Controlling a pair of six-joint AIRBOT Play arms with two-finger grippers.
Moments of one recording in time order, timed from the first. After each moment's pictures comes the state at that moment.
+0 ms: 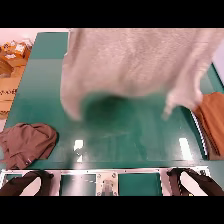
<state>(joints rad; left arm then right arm) 0.07 -0.97 1.87 0.58 -1.15 -1.20 -0.27 -0.93 1.72 -0.74 1.13 1.27</state>
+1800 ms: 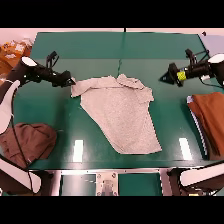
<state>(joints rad) 0.07 -1.80 1.54 0.82 -1.16 -1.22 -0.26 -1.64 1.47 -0.83 1.33 1.48</state>
